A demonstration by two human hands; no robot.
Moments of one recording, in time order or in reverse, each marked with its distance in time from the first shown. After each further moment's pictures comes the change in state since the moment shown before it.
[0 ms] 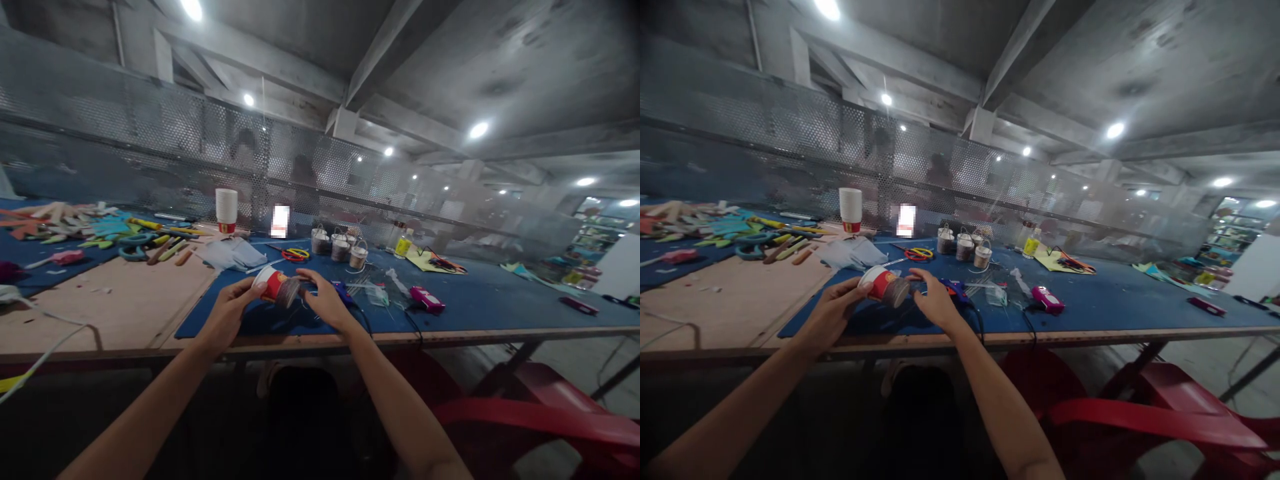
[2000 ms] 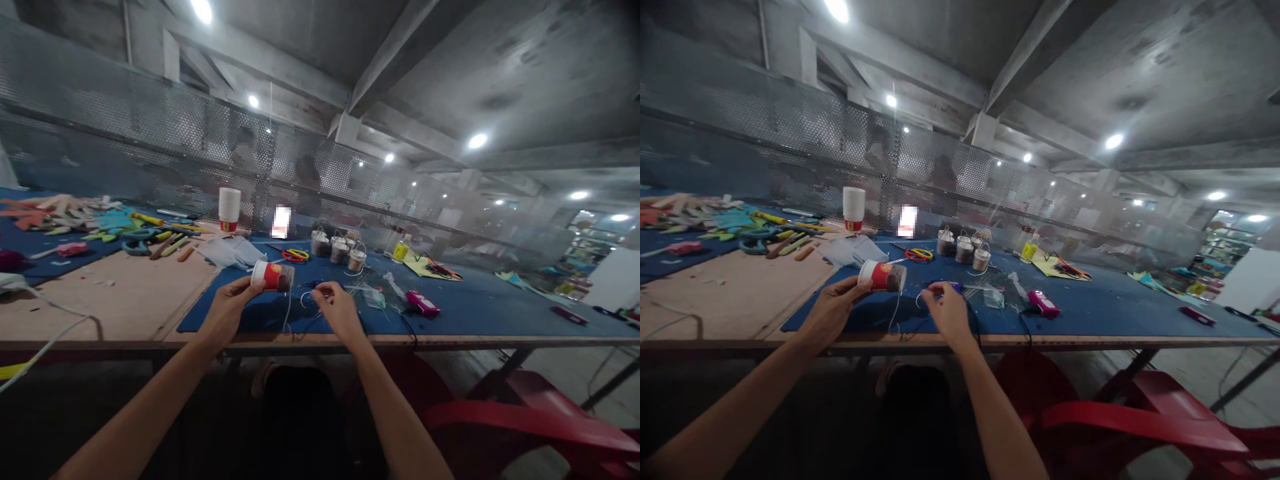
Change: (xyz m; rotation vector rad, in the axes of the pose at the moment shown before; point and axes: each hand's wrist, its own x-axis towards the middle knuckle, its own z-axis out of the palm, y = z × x) left_hand -0.001 -0.009 -0.003 0.005 0.156 0.000; right_hand -0.038 -0.015 -0.020 -0.243 0.151 0.299
